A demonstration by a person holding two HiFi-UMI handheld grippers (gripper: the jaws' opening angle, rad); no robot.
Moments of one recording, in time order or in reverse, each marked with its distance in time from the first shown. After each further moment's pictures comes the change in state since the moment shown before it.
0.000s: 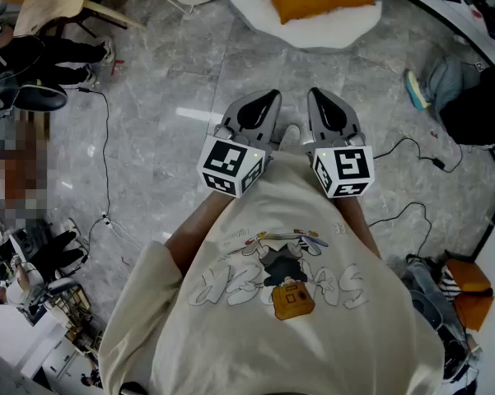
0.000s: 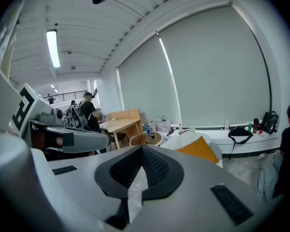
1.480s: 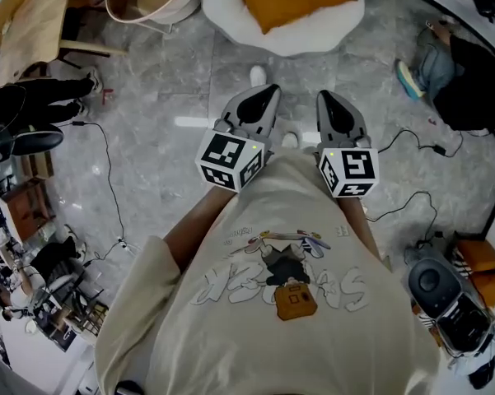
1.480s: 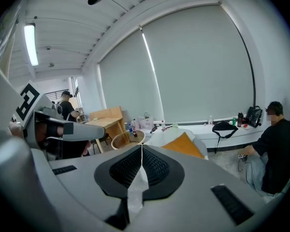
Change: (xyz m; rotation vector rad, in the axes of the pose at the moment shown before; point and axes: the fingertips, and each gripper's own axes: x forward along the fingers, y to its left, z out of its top) left arm 0.127 0.042 0.029 -0.040 0.062 -0.118; right arm 0.059 -0.114 0.005 0.088 0.034 -0.171
